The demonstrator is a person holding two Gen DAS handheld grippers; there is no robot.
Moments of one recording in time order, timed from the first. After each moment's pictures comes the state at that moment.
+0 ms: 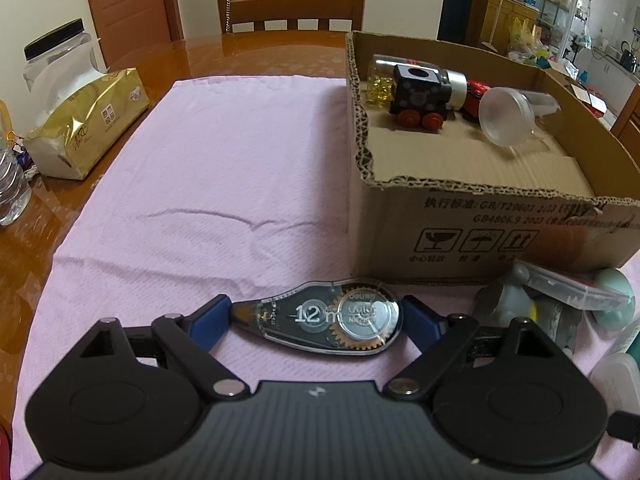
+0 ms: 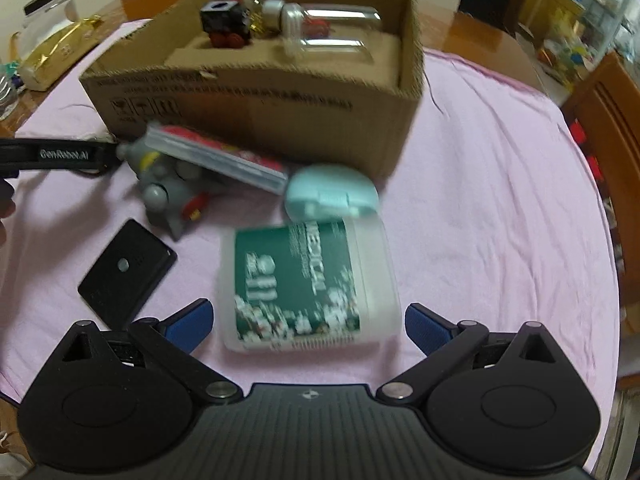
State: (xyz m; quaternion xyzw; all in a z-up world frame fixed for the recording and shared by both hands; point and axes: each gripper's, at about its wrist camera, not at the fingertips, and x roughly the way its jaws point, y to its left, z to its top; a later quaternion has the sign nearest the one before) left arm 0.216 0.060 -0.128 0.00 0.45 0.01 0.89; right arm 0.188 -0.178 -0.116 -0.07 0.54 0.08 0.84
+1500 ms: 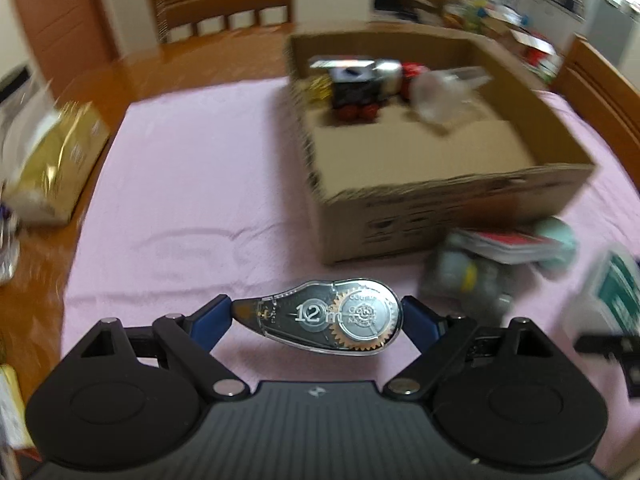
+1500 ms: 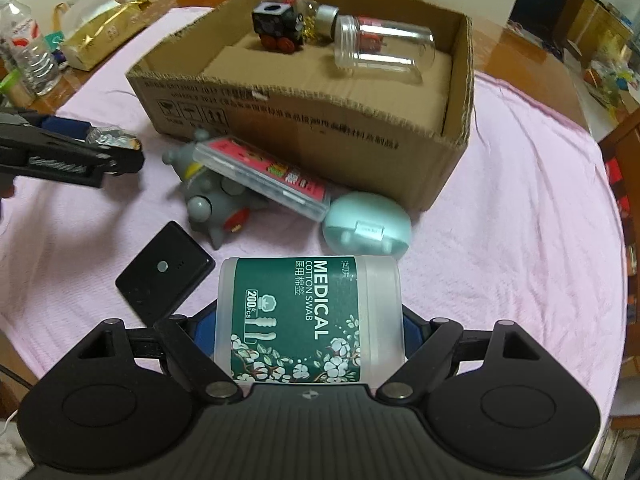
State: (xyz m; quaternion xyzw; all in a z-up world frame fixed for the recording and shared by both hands) left arm 0.205 0.058 -0.078 0.07 0.49 -0.09 0.87; right arm 0.204 -0.171 -0.096 -0.09 0.55 0.16 0.82
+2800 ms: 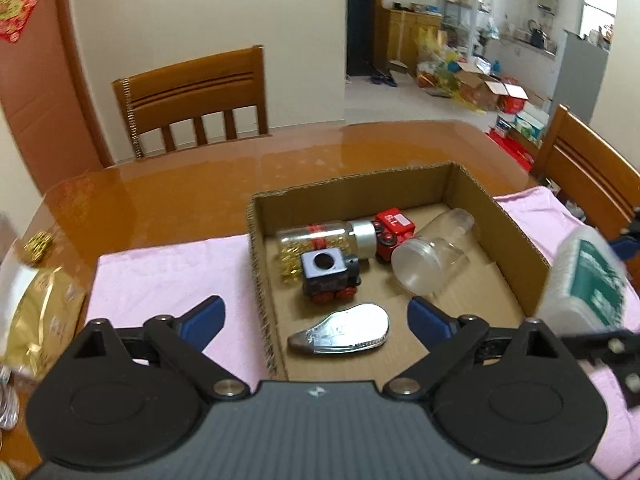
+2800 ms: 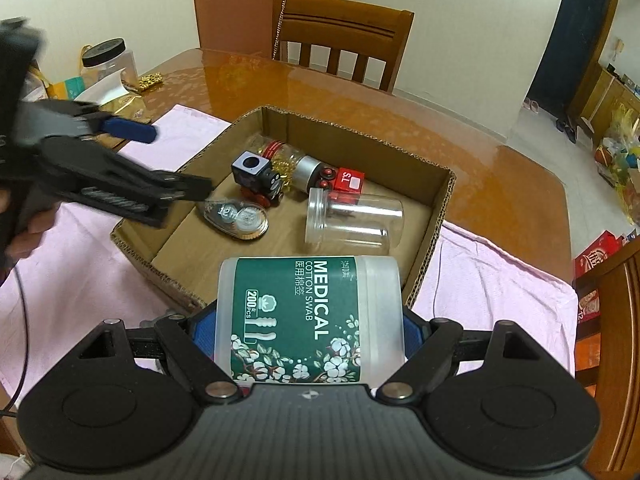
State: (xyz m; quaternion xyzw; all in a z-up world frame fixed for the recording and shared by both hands) left arm 0.287 0.029 -0.022 0.06 0.39 -0.11 0.91; right arm 0.295 -0.183 -0.018 -0.11 0.46 0.20 0.86
